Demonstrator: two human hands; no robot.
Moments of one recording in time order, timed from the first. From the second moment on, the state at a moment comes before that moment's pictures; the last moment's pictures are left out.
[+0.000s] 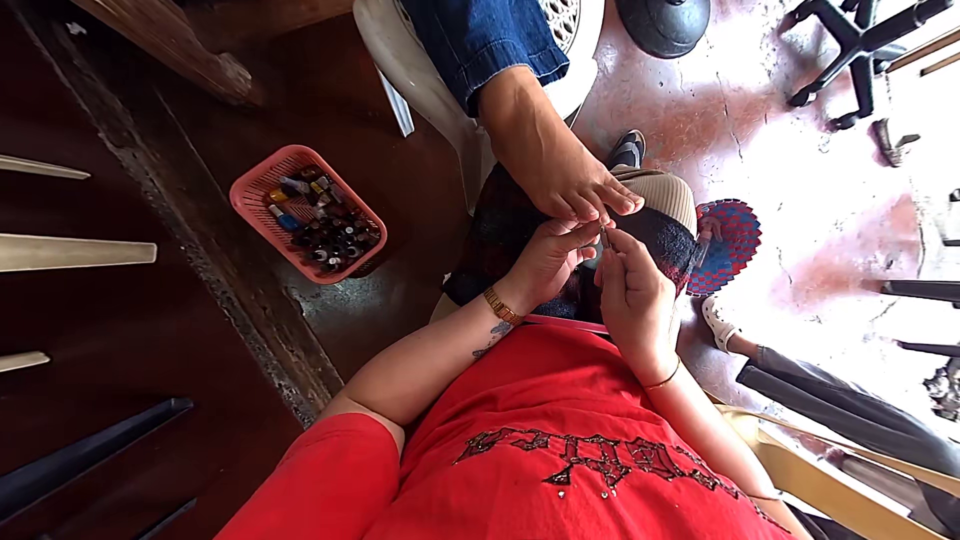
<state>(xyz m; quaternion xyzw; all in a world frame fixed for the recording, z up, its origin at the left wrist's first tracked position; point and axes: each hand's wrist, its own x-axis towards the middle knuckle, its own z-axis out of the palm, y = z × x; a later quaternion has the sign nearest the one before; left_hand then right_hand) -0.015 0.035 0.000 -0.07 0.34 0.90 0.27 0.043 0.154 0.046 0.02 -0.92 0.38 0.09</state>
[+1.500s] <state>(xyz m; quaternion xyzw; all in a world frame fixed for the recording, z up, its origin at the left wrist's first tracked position) -0.013 0.036 0.002 -0.09 0.36 0.89 0.26 0.041 0.149 0.045 -0.05 -0.85 0.52 0.05</state>
